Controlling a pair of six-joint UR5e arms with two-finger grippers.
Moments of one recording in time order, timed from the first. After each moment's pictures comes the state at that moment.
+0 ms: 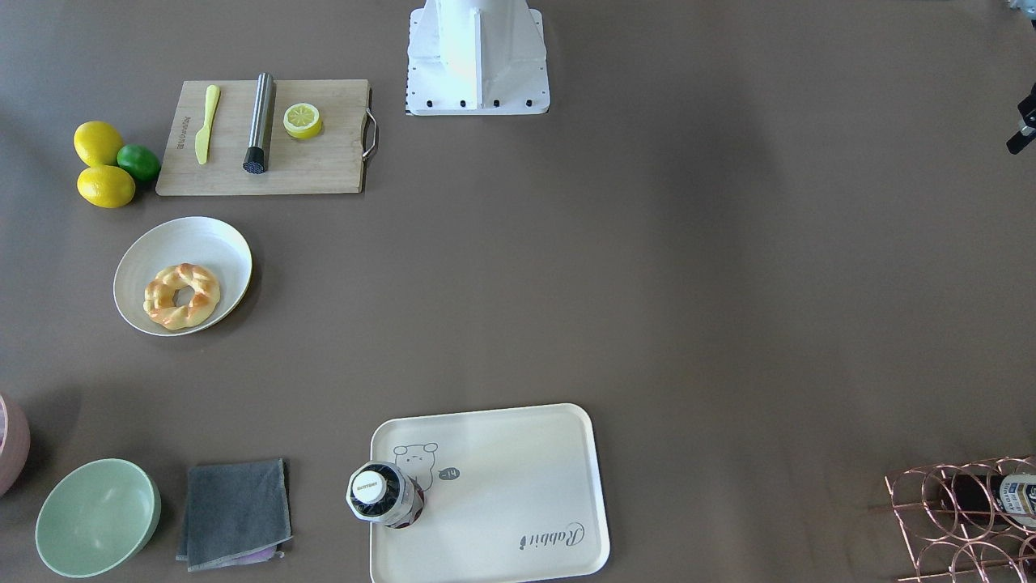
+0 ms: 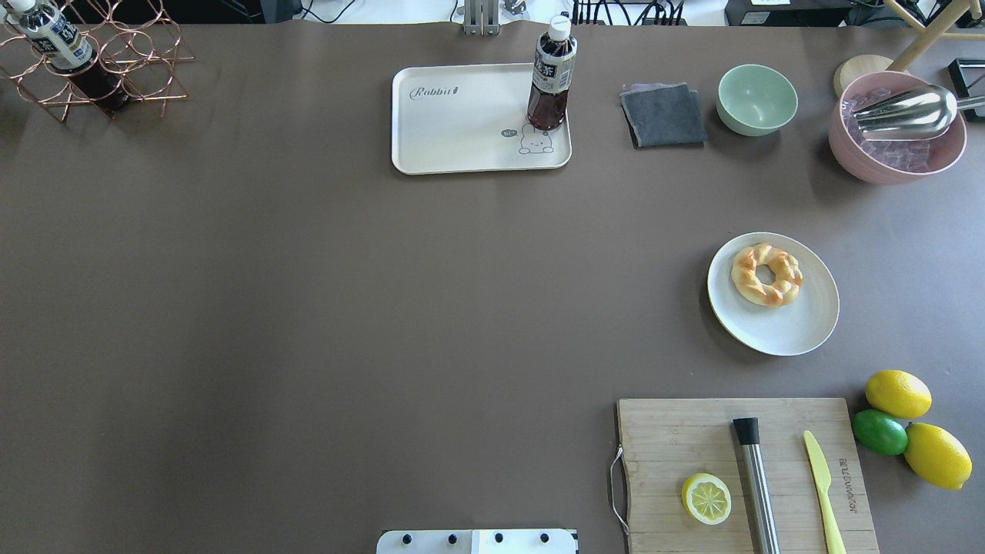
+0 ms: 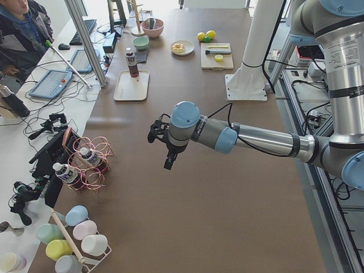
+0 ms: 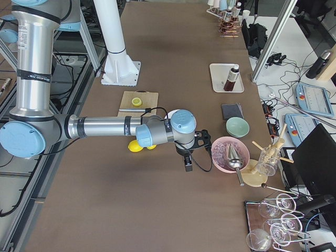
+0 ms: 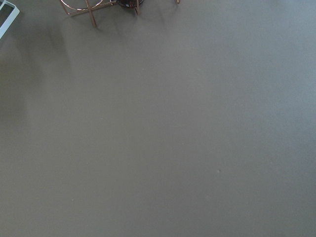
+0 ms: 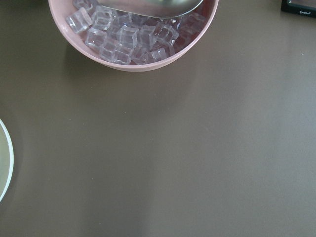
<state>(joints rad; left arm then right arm) -1.50 -1.34 -1.97 -1.80 -2.43 -0.06 1.48 -1.70 1.74 -1.36 2.34 0.04</state>
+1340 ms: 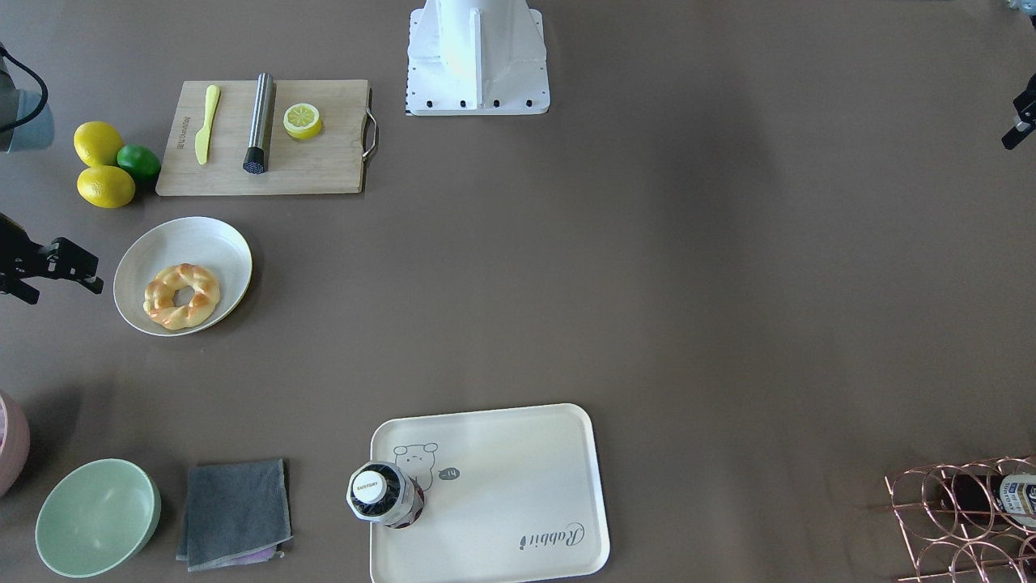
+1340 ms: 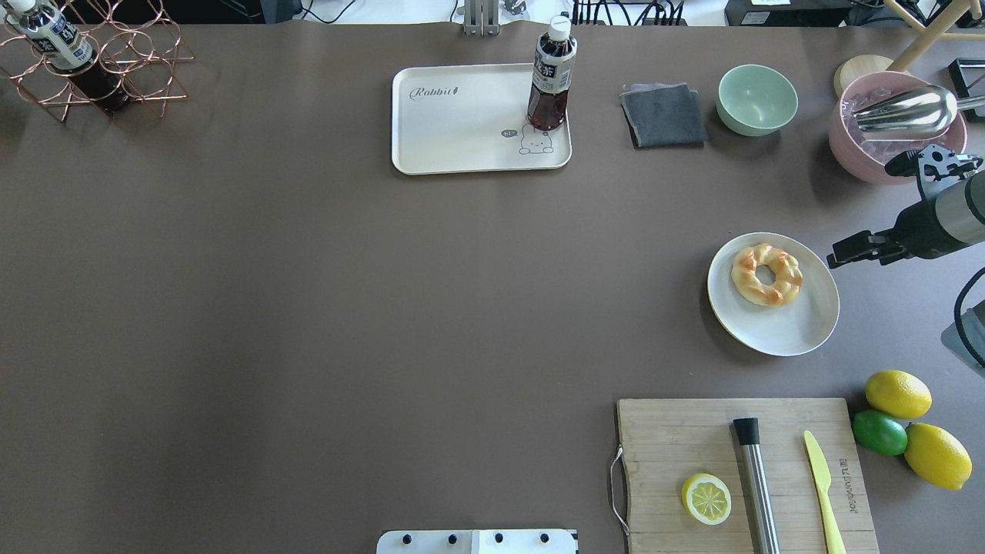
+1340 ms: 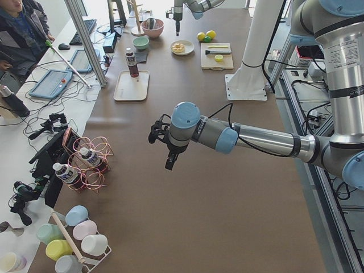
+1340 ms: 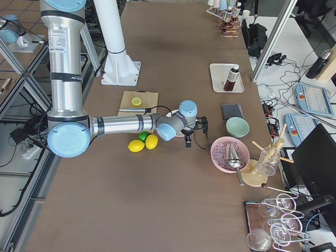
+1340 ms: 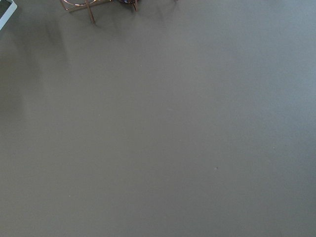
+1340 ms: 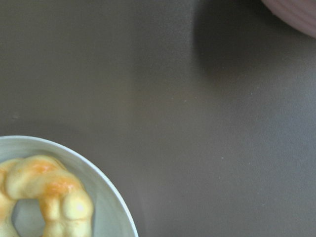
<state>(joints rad) -1.49 -1.33 -1.97 -1.80 -2.43 -0.07 1.02 -1.57 1.58 -0.95 2.23 0.71</state>
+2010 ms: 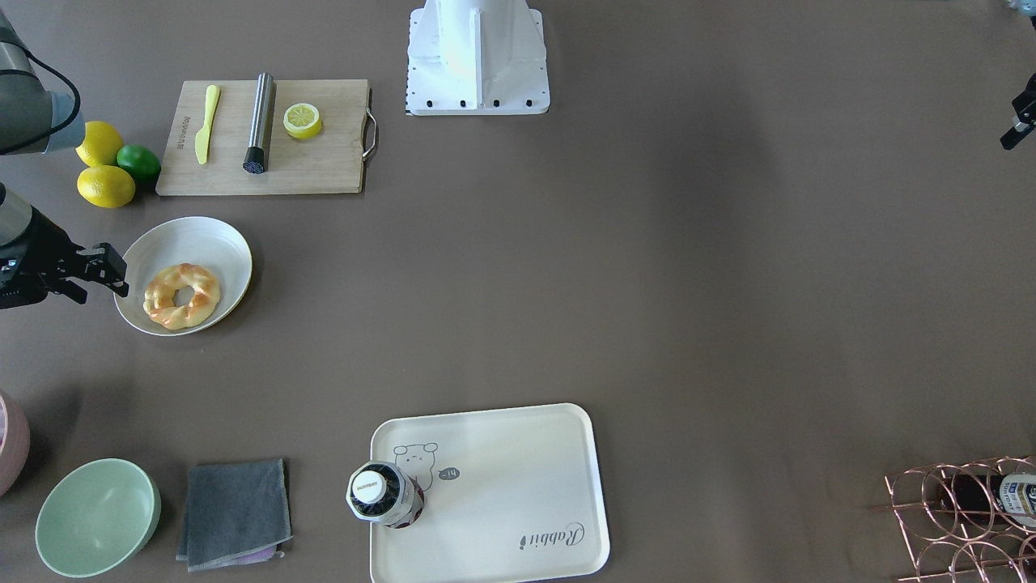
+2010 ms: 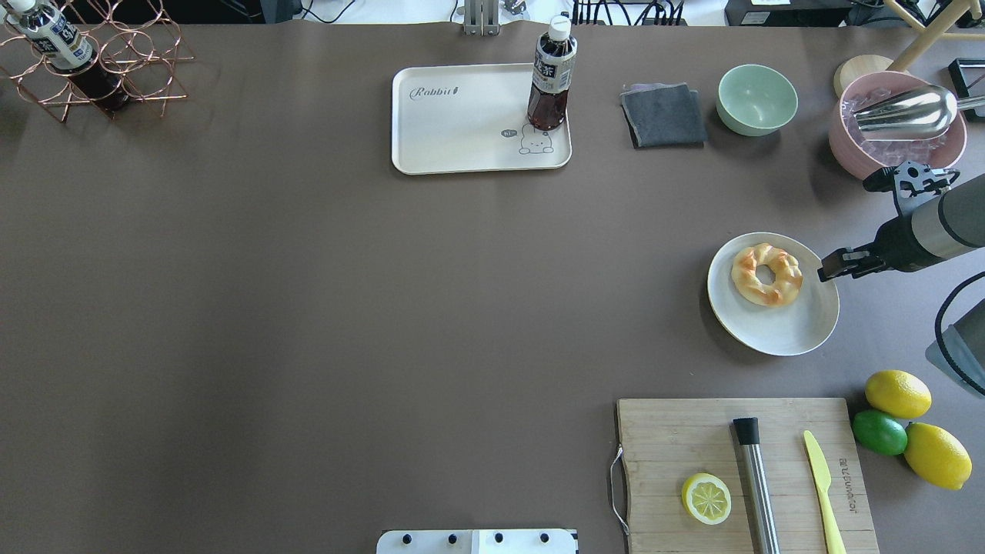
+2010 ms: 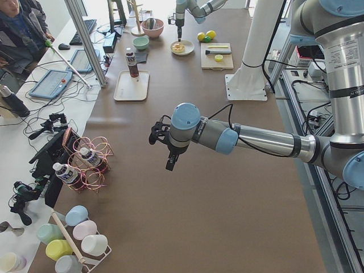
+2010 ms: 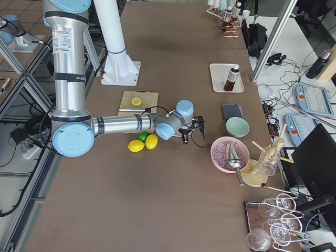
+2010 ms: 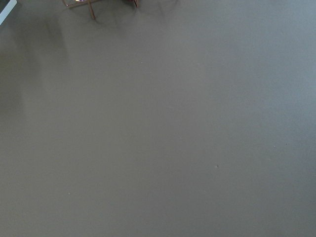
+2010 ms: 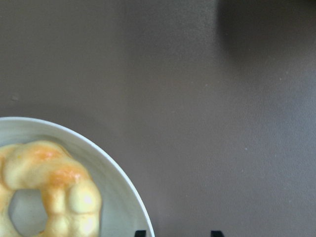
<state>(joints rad) -1.49 -1.33 -1.97 -1.80 -2.43 -0.07 0.96 -1.58 1.58 -0.94 2.18 0.73</state>
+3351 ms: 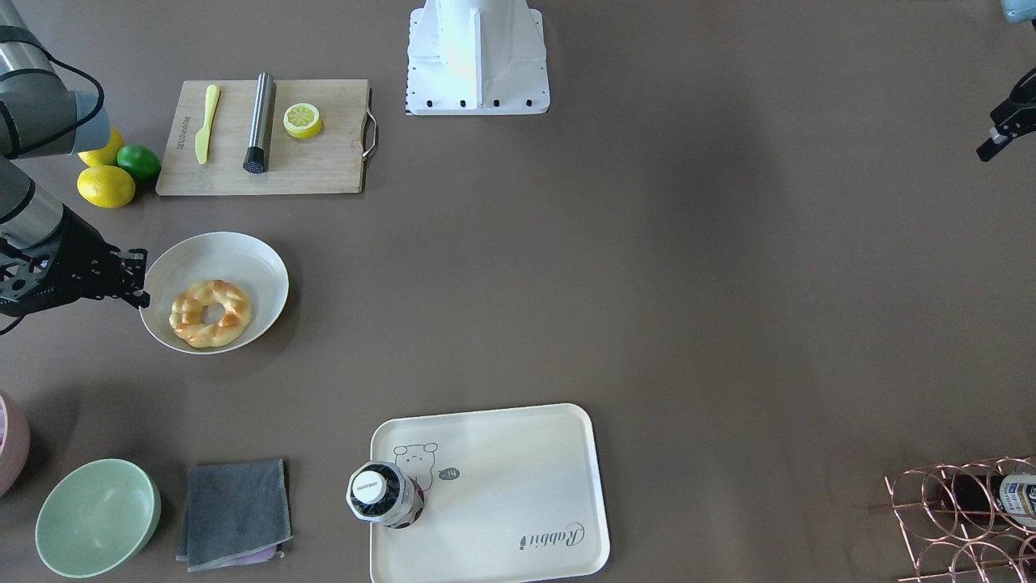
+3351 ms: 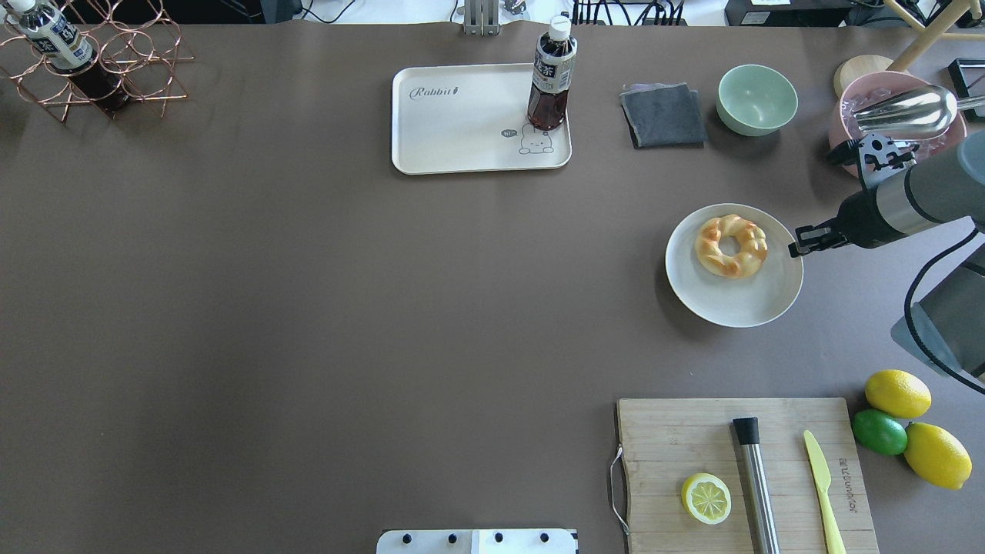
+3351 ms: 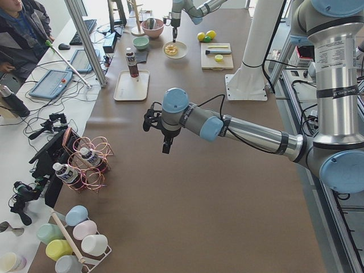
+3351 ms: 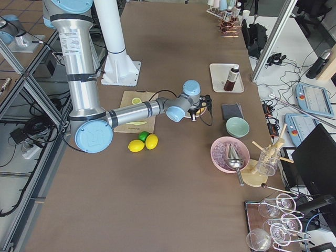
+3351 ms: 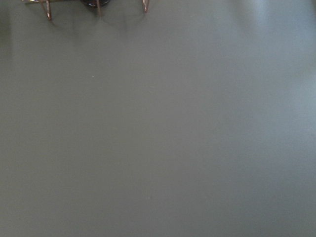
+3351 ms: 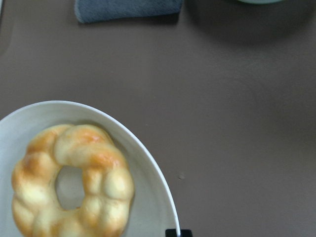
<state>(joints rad) -1.34 -1.47 -1.98 -1.80 -2.45 -0.45 0.94 -1.43 1.64 -0.95 2.19 0.86</state>
